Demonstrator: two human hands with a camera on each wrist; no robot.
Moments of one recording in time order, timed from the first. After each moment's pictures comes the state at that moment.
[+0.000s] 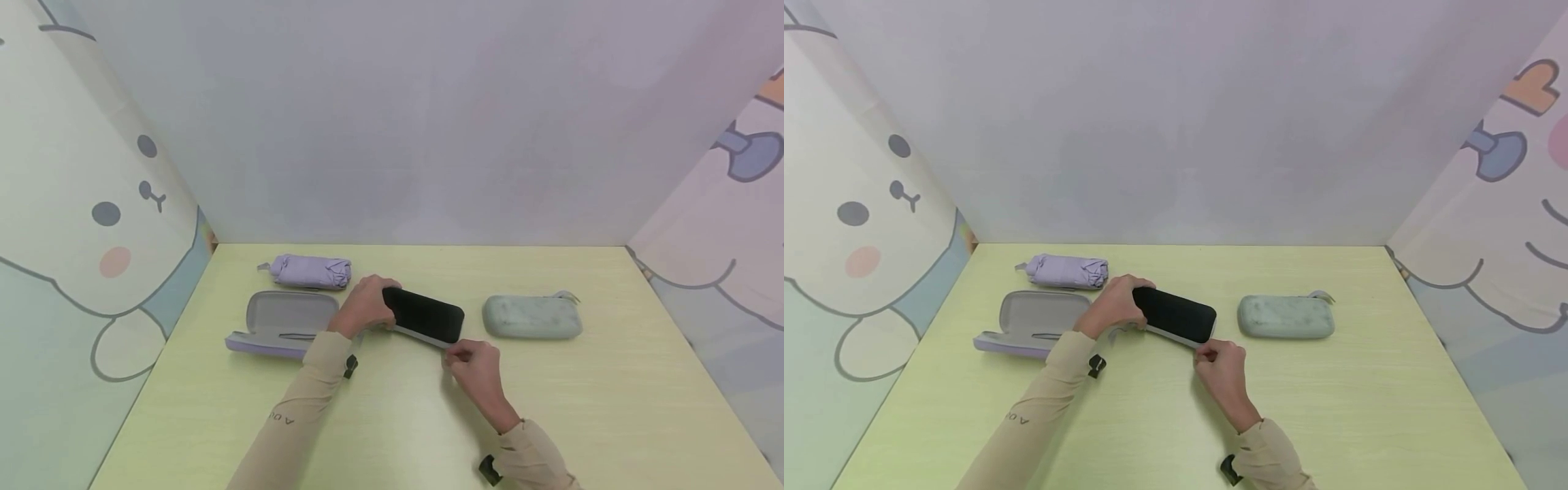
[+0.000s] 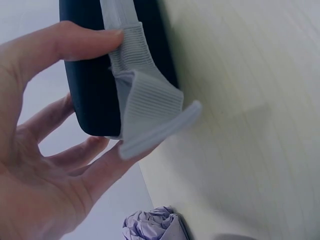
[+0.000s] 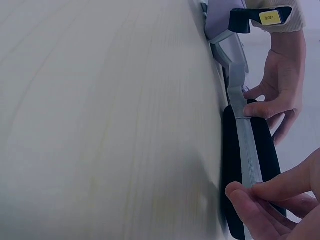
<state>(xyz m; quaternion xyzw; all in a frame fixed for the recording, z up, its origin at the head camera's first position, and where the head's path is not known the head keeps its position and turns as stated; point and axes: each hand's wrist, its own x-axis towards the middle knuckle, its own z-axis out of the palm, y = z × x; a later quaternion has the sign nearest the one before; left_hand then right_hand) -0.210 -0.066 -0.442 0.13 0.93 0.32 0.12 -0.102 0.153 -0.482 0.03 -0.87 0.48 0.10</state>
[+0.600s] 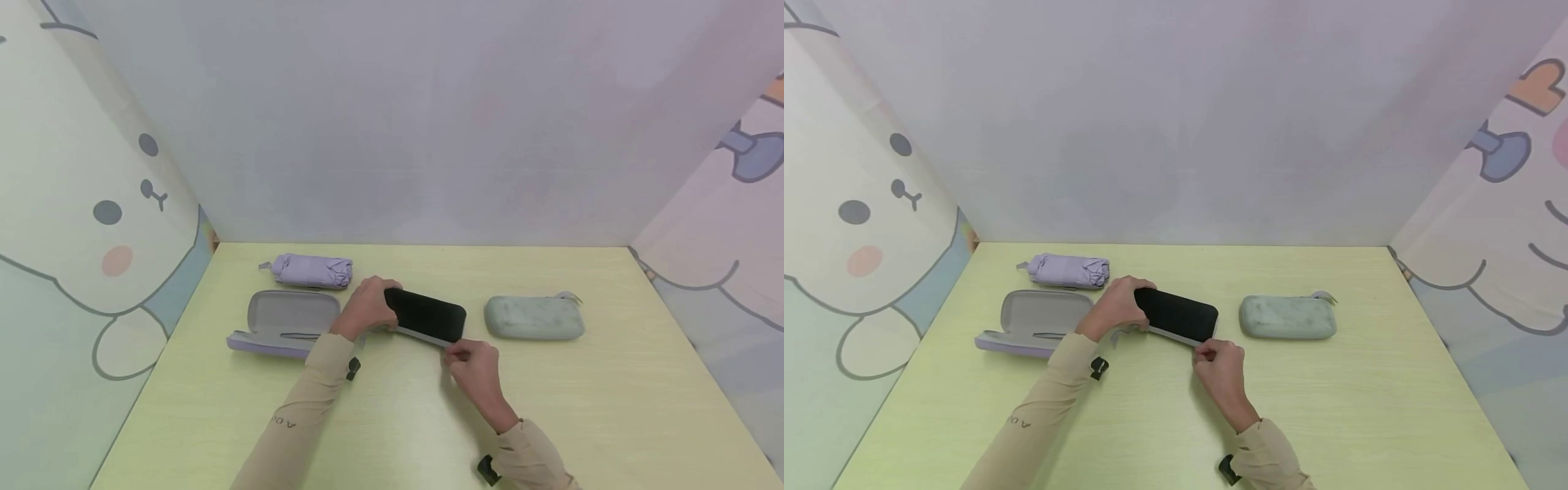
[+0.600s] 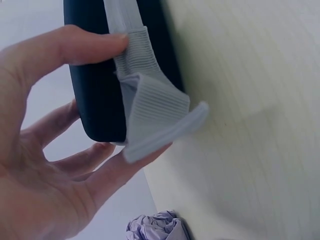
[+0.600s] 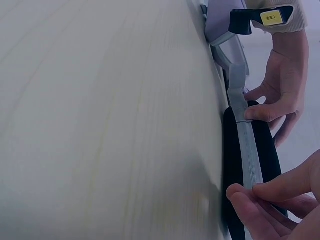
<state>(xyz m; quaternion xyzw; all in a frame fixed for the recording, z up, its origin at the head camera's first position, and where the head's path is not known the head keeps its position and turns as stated) -0.203 -0.063 -0.437 0.12 0.93 0.33 0.11 -0.104 0.150 -0.483 0.03 -0.87 0.47 0.11</state>
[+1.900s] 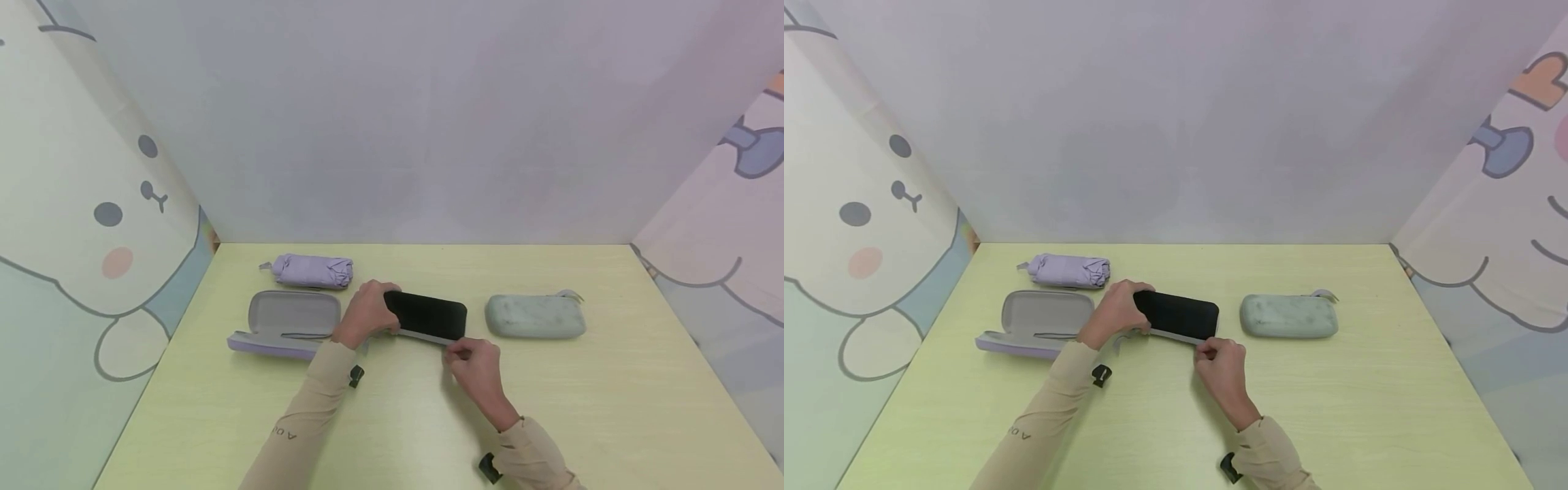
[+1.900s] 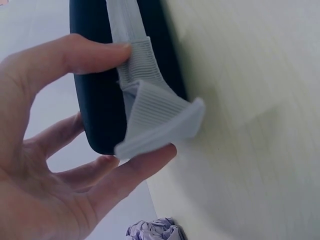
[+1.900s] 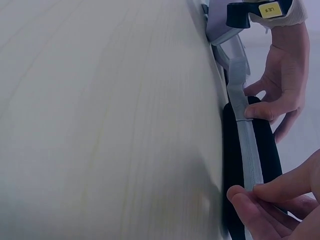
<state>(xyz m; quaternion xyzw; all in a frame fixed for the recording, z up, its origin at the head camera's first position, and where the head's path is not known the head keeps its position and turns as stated) -0.196 -0.060 -0.441 0.08 0.93 0.34 0.09 -0.105 0.150 -0.480 0.03 -0.88 0.46 0.12</state>
